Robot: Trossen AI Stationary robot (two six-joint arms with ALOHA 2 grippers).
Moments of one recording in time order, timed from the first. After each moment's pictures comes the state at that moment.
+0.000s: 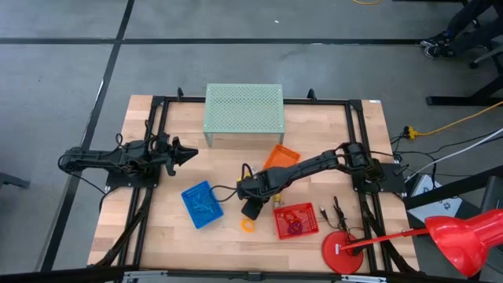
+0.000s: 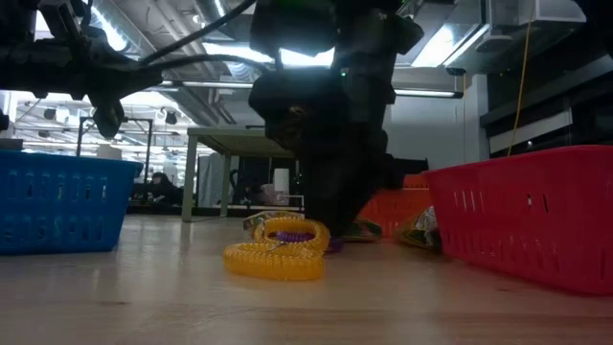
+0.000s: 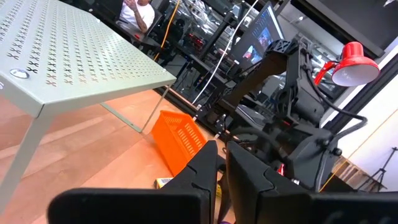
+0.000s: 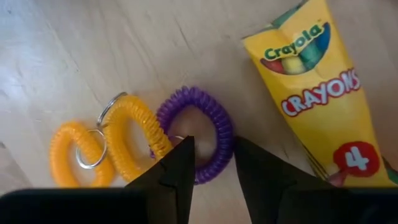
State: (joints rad) left arm -0.04 0.00 0.01 0.04 -0.21 -0.61; right arm 0.23 2.19 1.59 -0.71 -0.09 0.78
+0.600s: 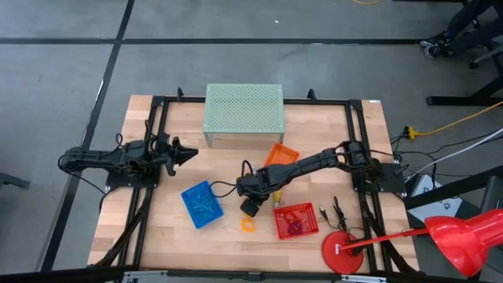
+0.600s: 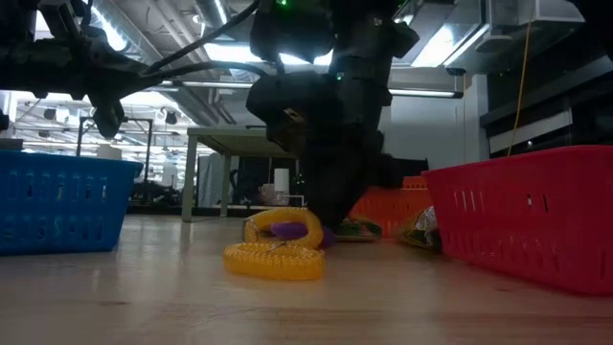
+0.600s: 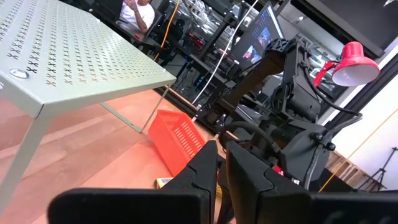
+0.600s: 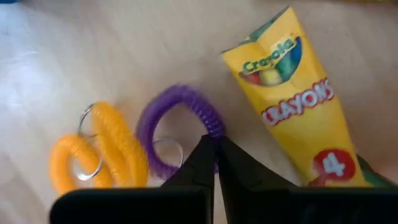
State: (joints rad) left arm -0.04 0.00 0.01 0.04 -0.21 -0.61; right arm 0.22 2.18 1.59 -0.71 -0.10 0.81
